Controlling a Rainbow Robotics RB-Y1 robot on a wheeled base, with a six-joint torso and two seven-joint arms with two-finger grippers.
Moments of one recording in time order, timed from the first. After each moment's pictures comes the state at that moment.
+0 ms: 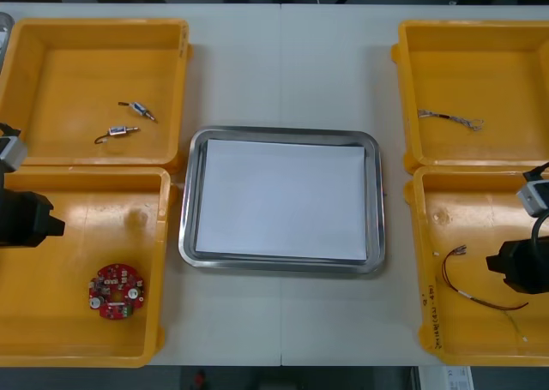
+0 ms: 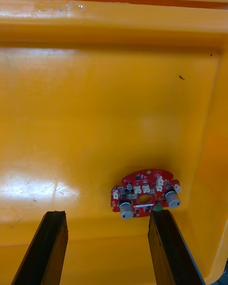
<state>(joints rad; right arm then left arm) 0.17 -0.61 -0.26 -2.34 -0.74 1.63 1.54 -0.03 0.77 0.28 -2.27 0.91 1.80 -1.18</state>
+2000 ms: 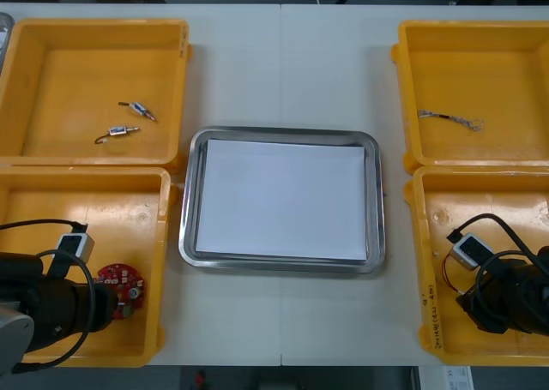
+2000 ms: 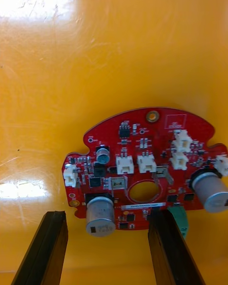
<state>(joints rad) 0.24 -0.82 0.12 -2.11 -0.61 1.19 1.85 0.32 0.65 -0.08 -2.29 0.47 1.38 -1.18</state>
